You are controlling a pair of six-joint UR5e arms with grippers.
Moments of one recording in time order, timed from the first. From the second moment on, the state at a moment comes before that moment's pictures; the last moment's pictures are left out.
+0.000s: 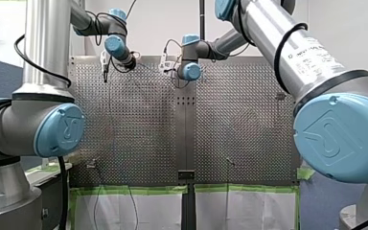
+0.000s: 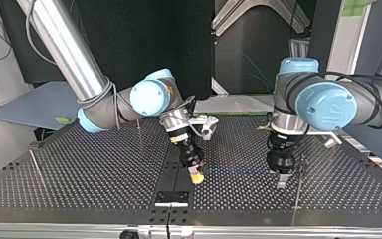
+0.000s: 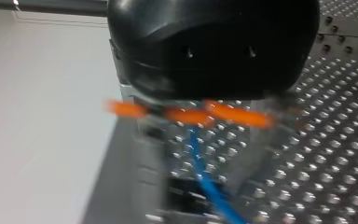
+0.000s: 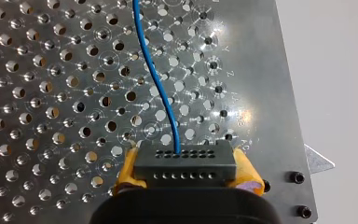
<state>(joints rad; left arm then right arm) -0.10 -1.66 -1.51 -3.13 -1.64 -1.62 2.33 -0.89 0.93 -0.24 1.53 1.74</state>
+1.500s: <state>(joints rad) -0.10 -1.70 -1.46 -3.14 -1.64 -1.62 2.33 -0.89 0.93 -0.23 1.53 1.74</state>
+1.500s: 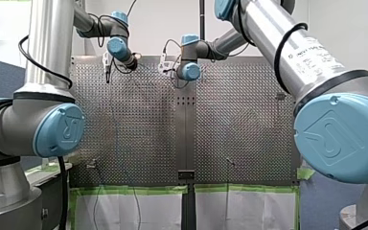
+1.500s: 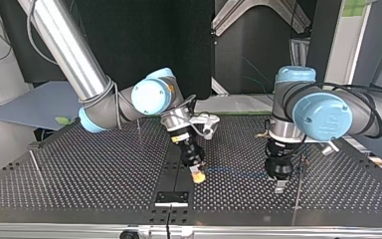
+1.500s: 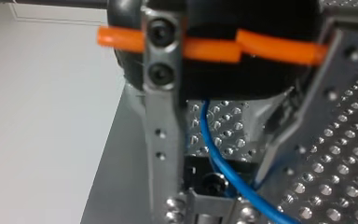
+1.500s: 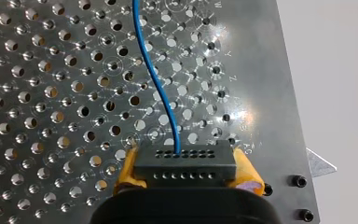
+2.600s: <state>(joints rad) -0.12 -1.67 -1.46 -3.14 -1.72 -1.64 2.33 -0.89 0.93 -0.23 1.53 1.74</state>
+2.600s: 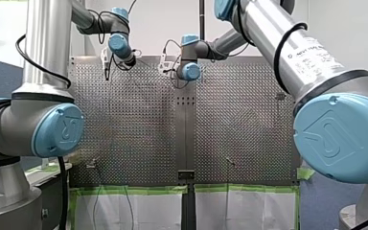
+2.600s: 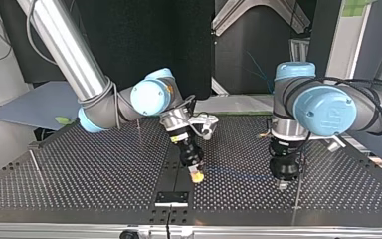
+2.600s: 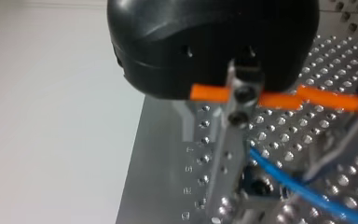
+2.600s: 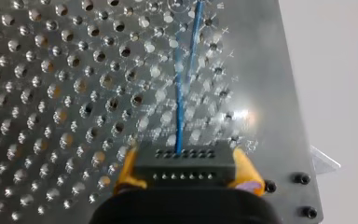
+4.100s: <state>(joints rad) -0.18 -1.72 -1.46 -3.18 -1.70 -1.68 2.30 -0.89 1.02 -0.22 1.54 1.74</state>
